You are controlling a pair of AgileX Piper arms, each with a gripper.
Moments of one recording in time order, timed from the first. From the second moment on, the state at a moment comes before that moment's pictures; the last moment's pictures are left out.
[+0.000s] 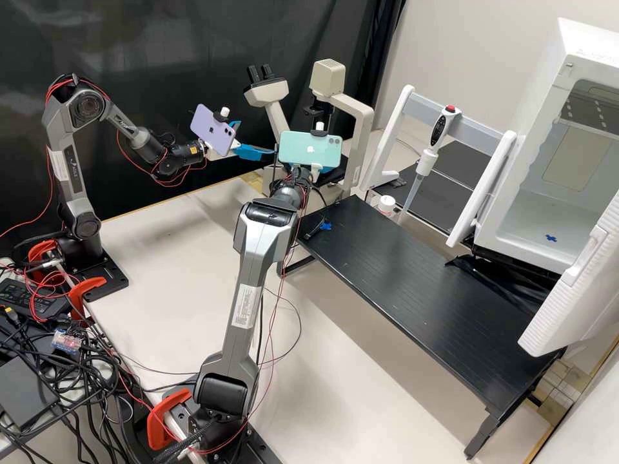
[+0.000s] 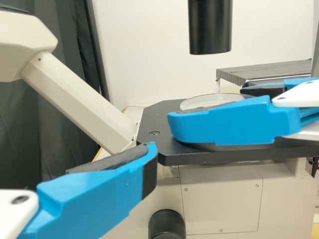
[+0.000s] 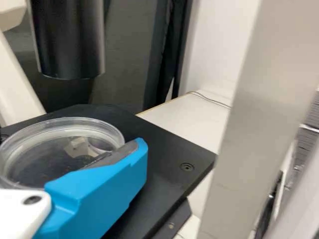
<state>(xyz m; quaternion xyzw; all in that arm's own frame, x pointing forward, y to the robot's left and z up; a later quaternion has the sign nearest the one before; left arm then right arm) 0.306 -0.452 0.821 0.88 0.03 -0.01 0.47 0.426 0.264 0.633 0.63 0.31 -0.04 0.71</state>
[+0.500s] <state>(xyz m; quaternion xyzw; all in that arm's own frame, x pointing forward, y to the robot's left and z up) 0.306 -0.452 0.821 0.88 0.03 -0.01 0.47 0.408 0.246 0.638 0.63 0.32 -0.06 0.71</state>
